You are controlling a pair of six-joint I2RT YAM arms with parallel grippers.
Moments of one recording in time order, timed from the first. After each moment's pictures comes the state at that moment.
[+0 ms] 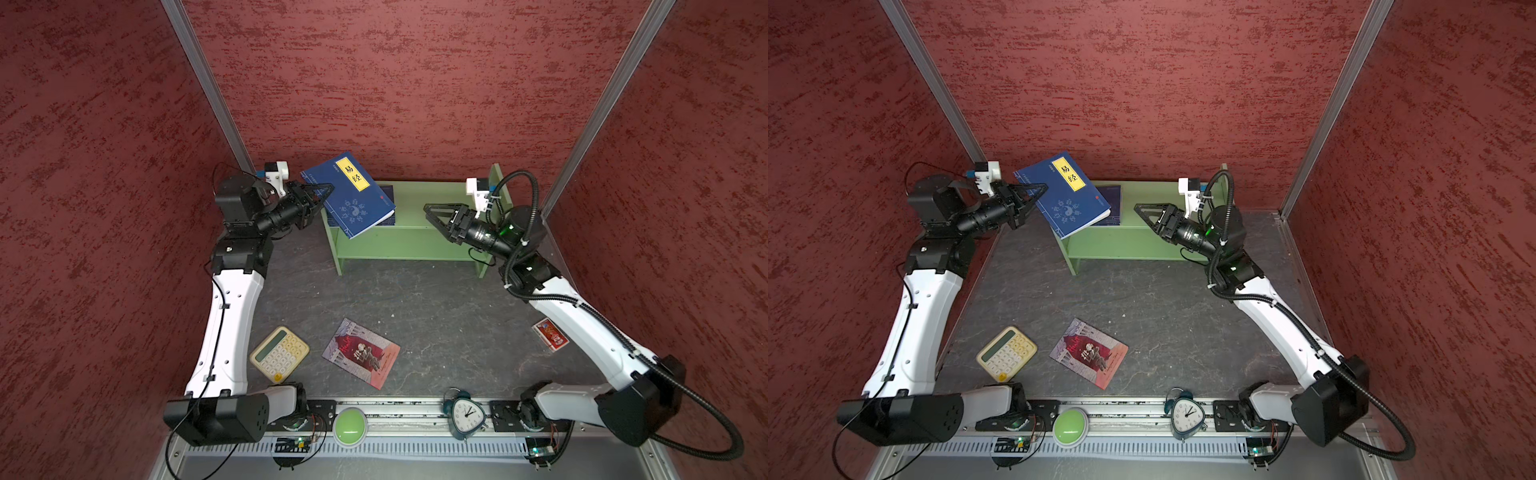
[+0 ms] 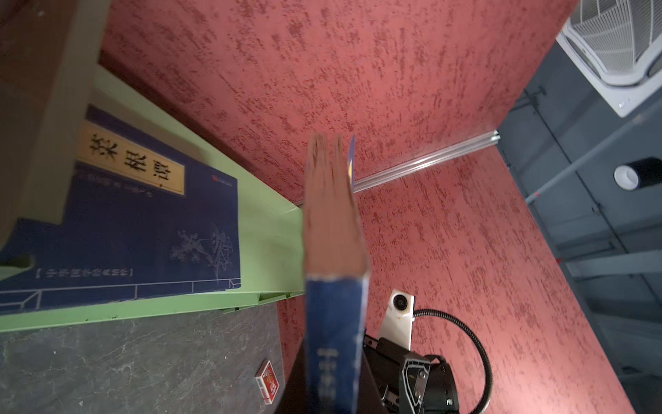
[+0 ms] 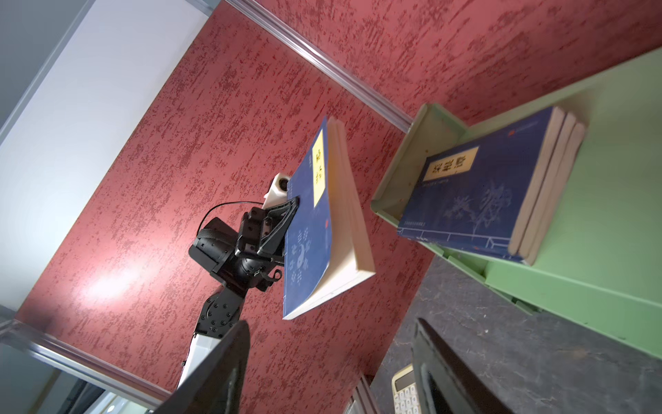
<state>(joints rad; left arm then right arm) 0.06 1.27 1.48 -0.31 0.81 -1.17 0.51 1.33 1.22 0.29 -0.60 1.15</state>
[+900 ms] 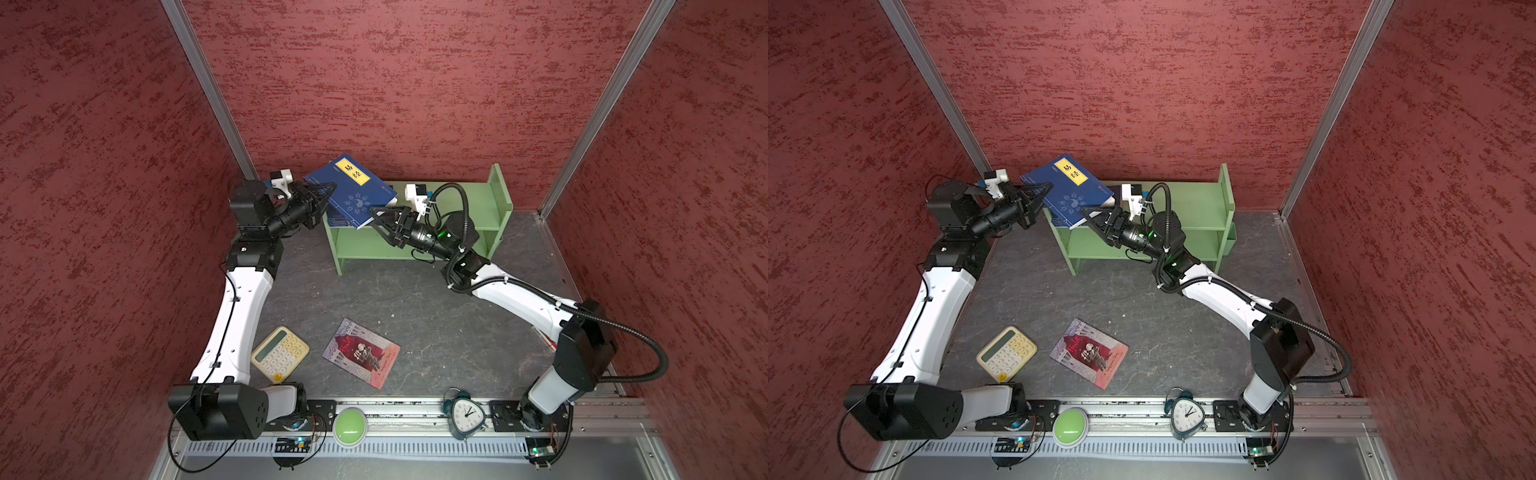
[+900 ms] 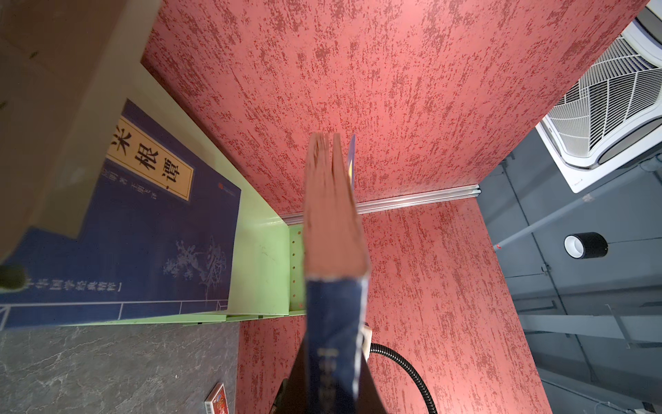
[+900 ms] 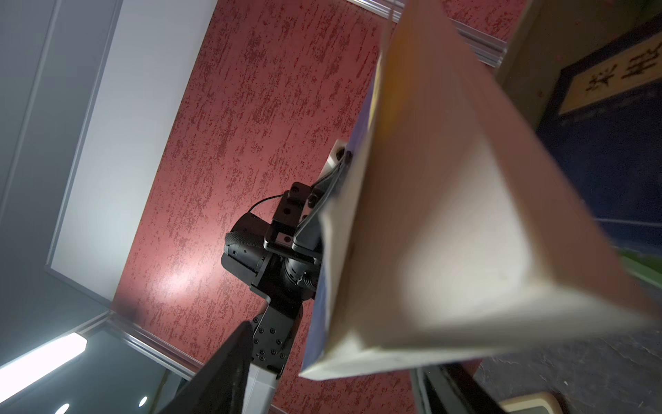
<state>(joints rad) 0.02 1.28 1.38 -0.12 0.74 -1.36 0.72 1.67 1.37 0.64 -0.50 1.36</state>
